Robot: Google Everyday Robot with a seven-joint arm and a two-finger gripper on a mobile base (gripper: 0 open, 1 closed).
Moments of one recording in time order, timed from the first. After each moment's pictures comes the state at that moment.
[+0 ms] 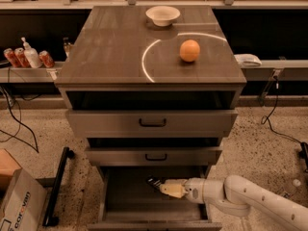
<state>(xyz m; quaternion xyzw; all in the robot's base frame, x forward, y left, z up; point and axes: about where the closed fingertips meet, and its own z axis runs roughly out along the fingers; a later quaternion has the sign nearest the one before) 0.476 -0.062 0.429 -0.17 0.81 0.49 0.29</state>
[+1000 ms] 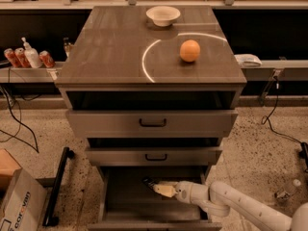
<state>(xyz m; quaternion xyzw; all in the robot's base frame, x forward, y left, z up) 0.521 -0.042 0.318 -0.14 0.80 0.50 0.31</state>
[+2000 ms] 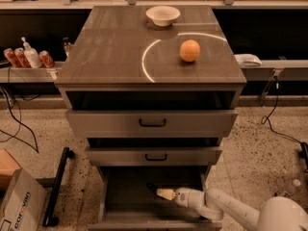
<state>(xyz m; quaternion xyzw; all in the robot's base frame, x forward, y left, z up) 0.541 -0.055 0.206 -0.05 0.83 0.50 0.26</state>
